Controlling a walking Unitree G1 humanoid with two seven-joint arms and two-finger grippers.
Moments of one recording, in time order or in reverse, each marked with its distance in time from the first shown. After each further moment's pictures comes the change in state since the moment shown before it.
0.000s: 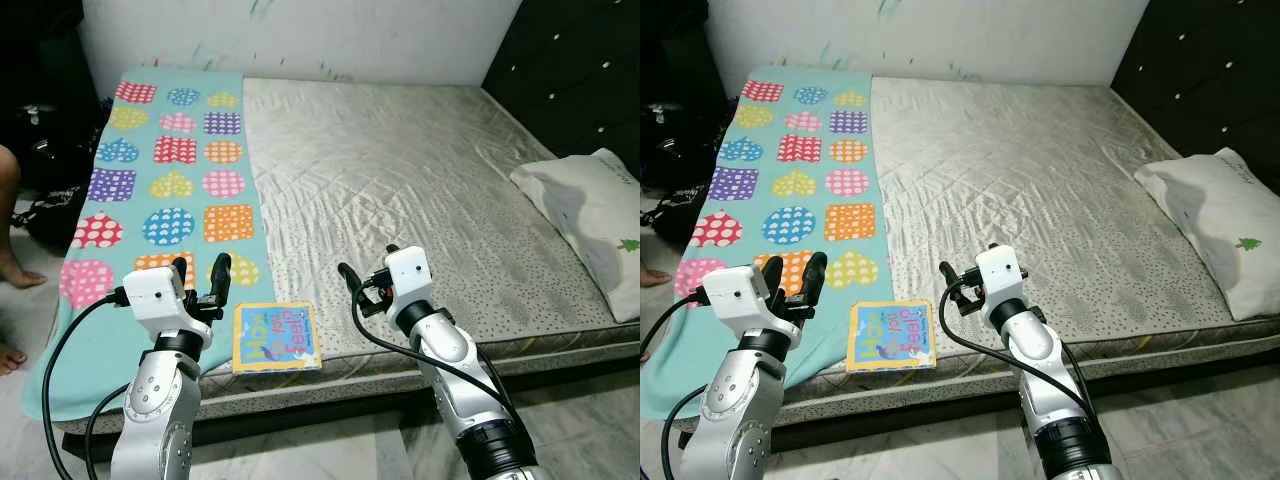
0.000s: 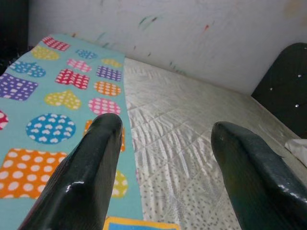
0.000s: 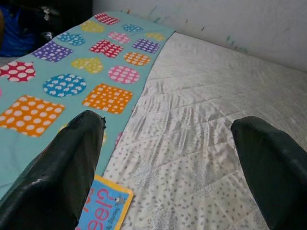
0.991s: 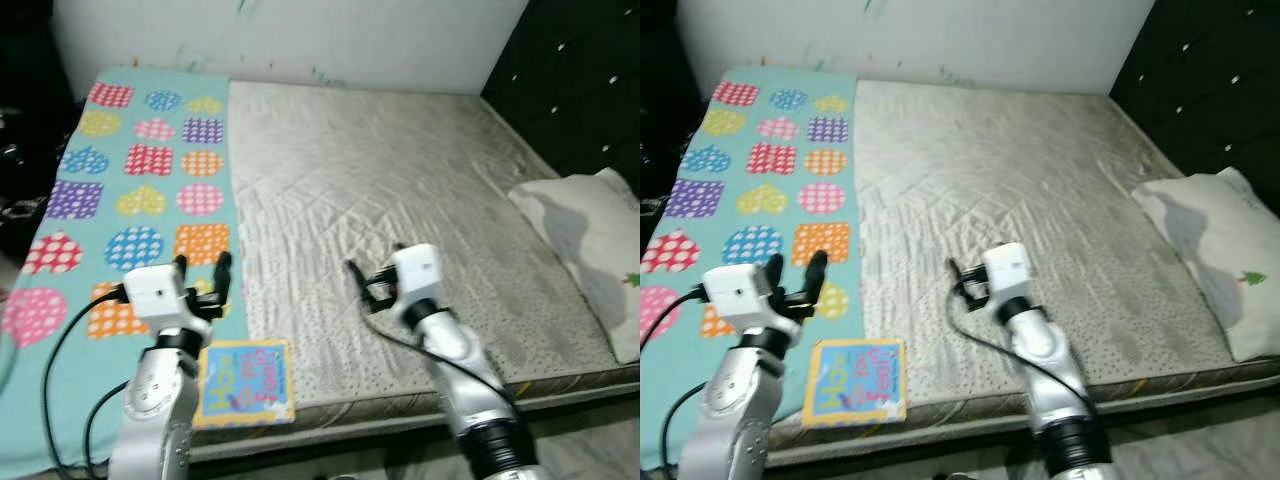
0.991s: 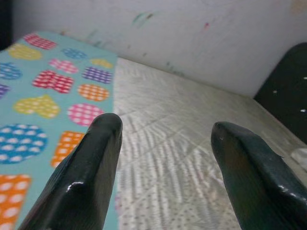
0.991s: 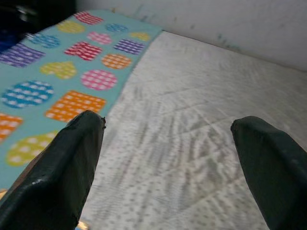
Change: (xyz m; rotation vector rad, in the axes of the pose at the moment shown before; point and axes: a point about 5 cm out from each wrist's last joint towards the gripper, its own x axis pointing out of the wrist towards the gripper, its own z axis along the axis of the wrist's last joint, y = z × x) left arm 0.001 0.001 0.001 0.009 -0.002 -0.005; right arm 0.001 -0.001 0.001 0.032 -0.007 -0.018
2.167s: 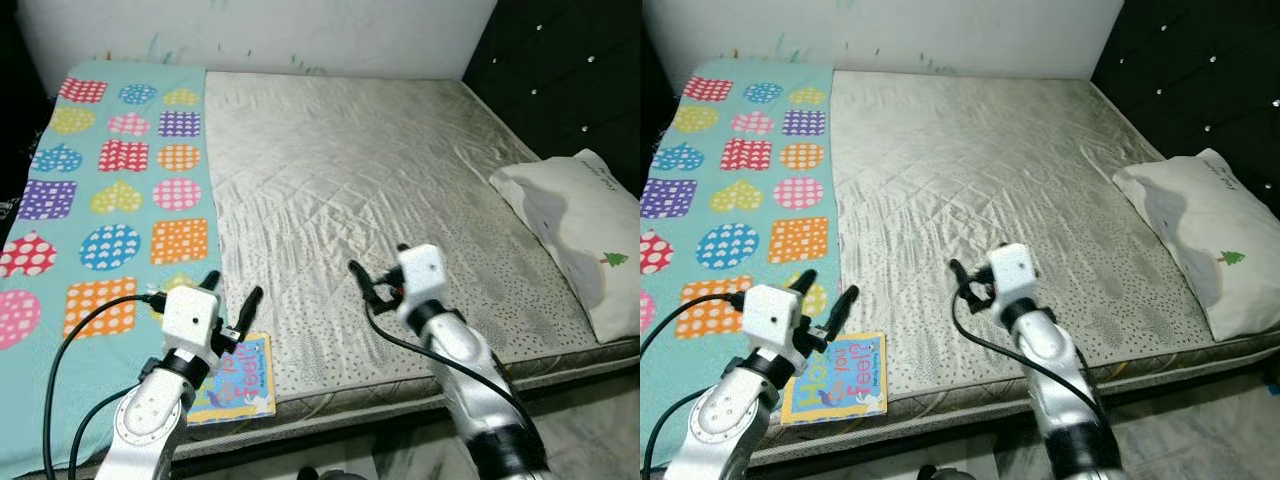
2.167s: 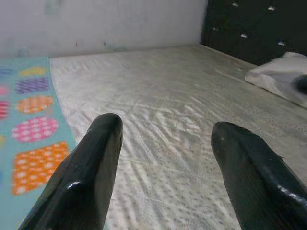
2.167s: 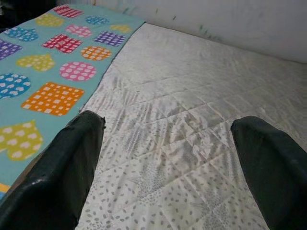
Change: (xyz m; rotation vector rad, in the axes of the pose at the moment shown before) left arm -0.023 -0.004 -0.009 0.313 0.065 -0.243; right arm -0.013 -0.016 0.001 0.002 -0.001 -0.022
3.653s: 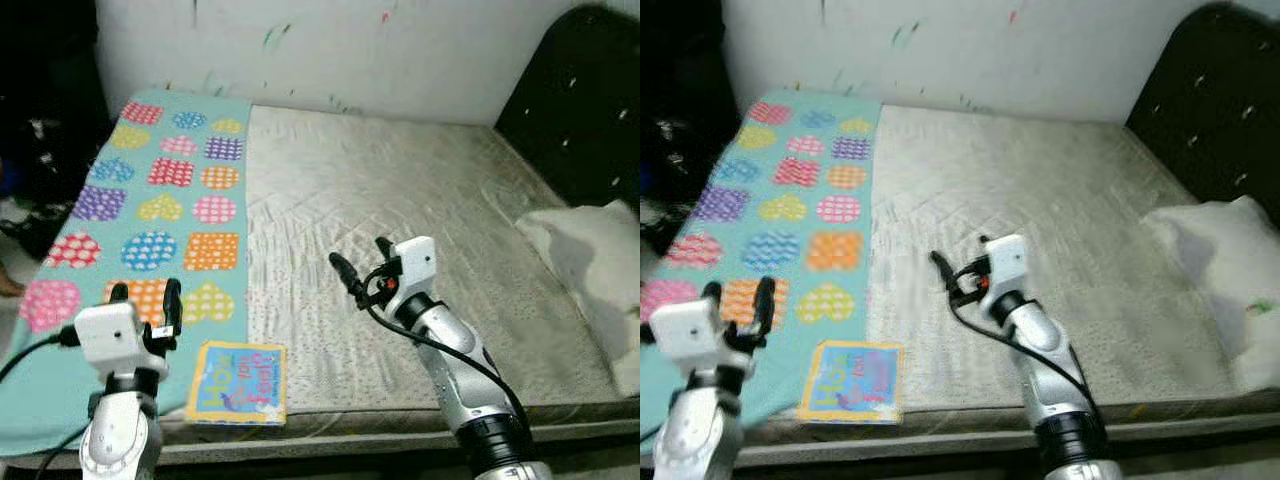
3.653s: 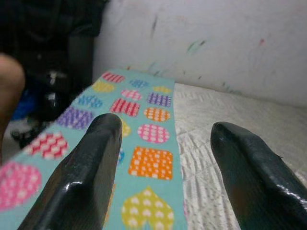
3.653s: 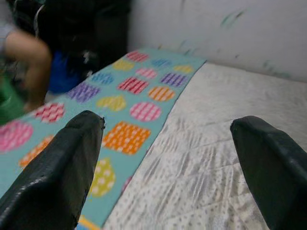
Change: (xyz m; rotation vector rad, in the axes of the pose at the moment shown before) left arm -0.033 0.039 -0.006 -0.105 -0.045 0.466; right arm 0.018 0.026 0.013 0.157 -0.067 0.207
